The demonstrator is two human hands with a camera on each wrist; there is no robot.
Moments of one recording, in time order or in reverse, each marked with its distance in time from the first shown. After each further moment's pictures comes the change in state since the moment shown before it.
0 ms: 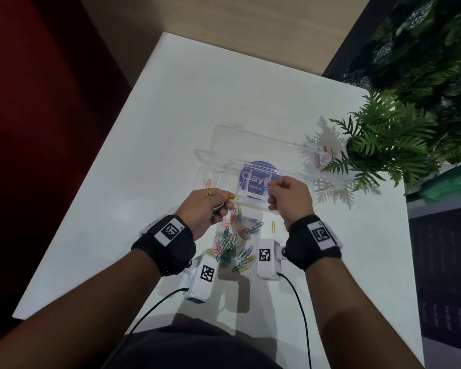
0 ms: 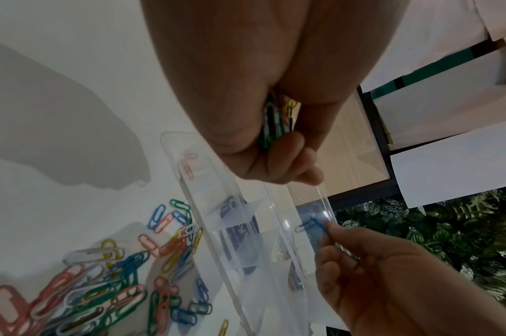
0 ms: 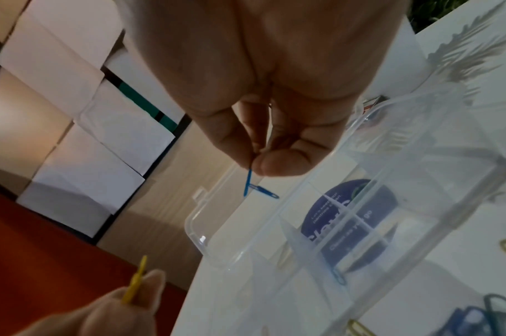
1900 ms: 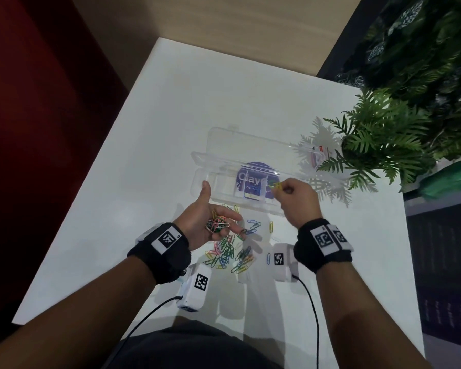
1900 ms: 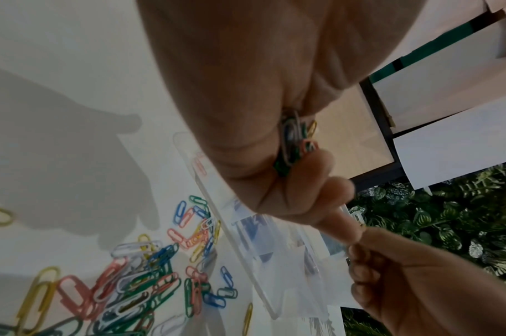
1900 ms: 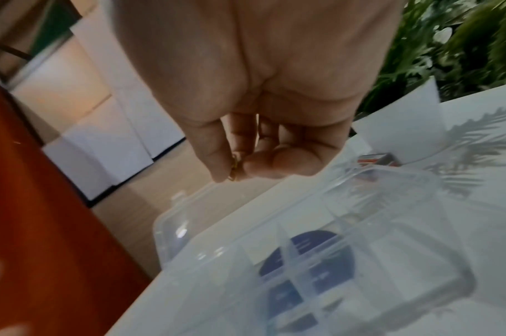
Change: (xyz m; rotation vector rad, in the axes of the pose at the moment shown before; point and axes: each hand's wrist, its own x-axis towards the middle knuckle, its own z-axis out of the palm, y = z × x) left_hand -0.006 -0.005 0.002 0.065 -0.133 -0.258; right_hand 0.005 0.008 -0.028 -0.431 0.026 -0.175
